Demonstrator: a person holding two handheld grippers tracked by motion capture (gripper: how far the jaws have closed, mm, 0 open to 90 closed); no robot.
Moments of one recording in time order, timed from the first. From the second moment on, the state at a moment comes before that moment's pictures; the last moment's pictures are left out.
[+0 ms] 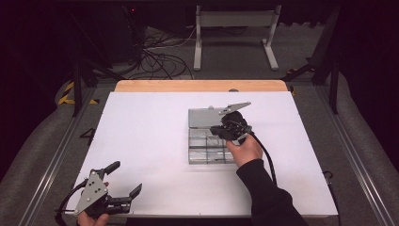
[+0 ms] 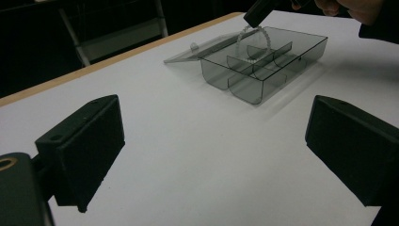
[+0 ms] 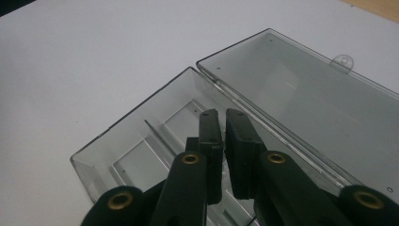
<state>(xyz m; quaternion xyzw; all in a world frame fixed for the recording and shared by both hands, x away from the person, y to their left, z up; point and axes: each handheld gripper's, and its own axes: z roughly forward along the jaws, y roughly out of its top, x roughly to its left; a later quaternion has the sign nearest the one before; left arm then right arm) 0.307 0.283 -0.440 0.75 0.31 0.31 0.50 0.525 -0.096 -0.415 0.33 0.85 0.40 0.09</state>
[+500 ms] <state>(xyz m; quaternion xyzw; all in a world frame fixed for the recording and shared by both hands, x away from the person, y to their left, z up) 0.306 0.283 -0.440 0.75 0.31 0.30 0.50 0.521 -0.106 -0.408 0.34 0.84 0.39 0.17</state>
